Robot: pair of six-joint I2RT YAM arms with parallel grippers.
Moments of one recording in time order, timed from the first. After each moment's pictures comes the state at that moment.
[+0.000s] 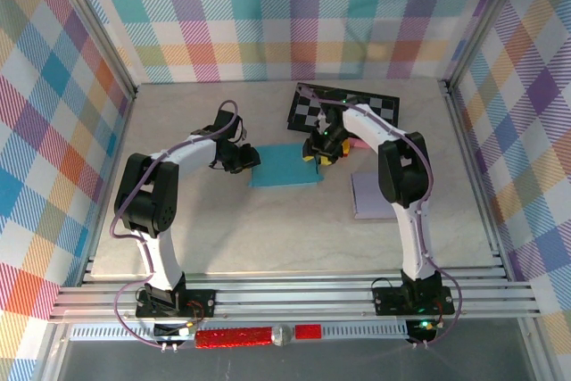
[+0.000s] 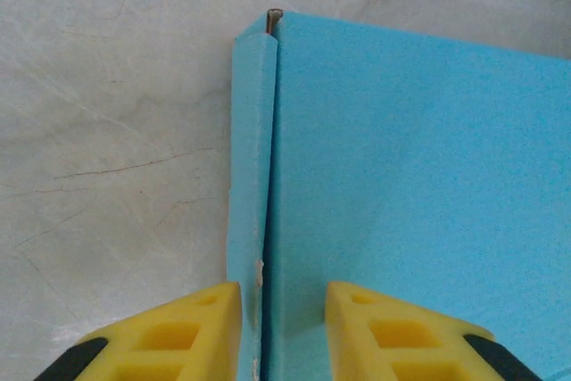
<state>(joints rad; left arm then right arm) -0.30 1.89 1.26 -0.48 0.30 -0.55 0.41 2.27 1.88 -1.03 -0.42 0.42</state>
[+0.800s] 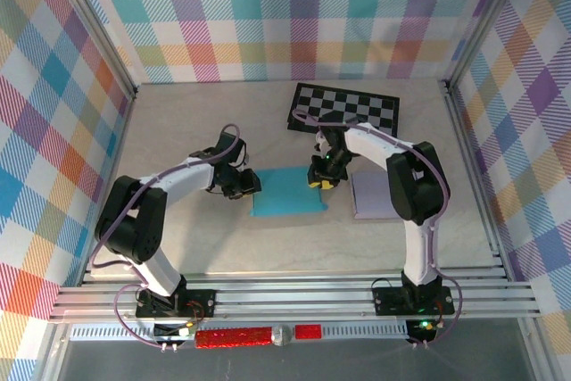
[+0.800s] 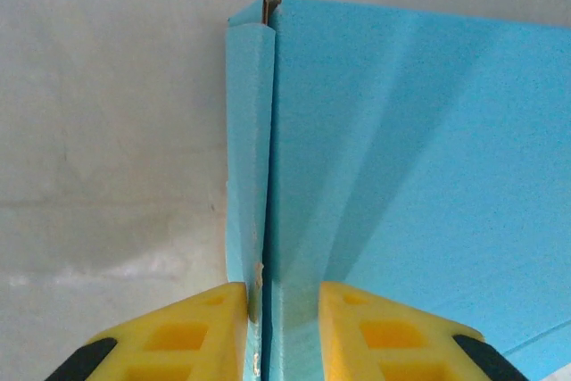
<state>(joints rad) -0.40 1.66 0.99 -0.51 0.30 -0.61 0.47 2.03 1.48 -0.95 -0.41 0.42</state>
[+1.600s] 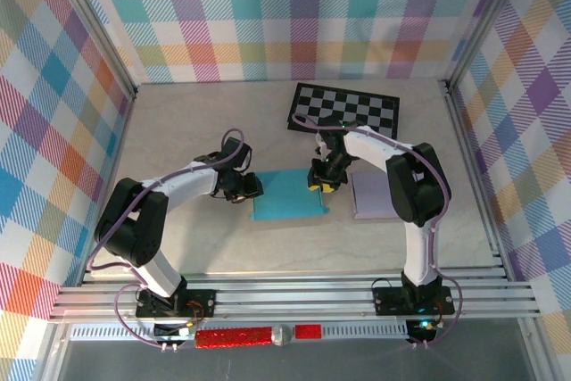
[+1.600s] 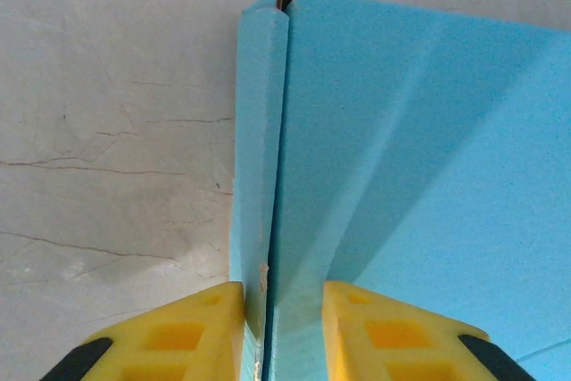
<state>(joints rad) -0.46 1.65 0.97 -0.50 0.22 -0.68 0.50 2.02 1.46 -0.94 -0.37 0.46</state>
